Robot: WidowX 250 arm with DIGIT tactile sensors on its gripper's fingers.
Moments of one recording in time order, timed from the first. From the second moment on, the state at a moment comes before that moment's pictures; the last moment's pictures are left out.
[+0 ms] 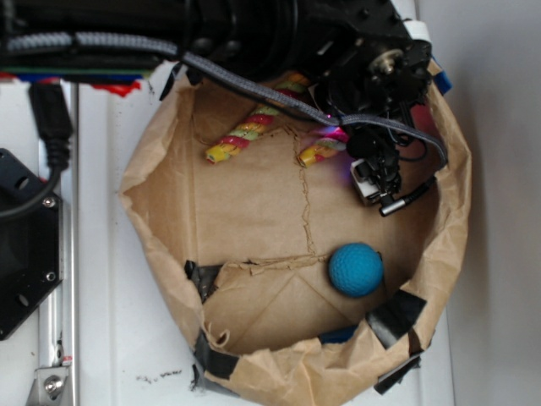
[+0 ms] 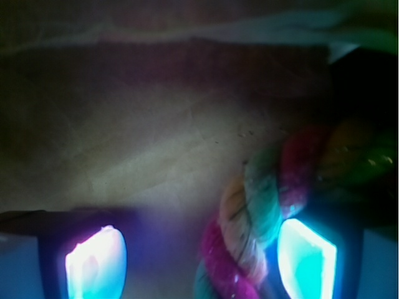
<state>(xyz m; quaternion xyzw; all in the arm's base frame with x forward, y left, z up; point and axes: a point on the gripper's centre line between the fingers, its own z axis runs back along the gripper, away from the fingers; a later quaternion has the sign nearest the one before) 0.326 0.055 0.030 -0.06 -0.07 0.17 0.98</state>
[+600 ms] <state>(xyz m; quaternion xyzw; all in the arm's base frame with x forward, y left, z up) 0.327 0.057 0.028 -0.05 -0.08 0.16 0.98</state>
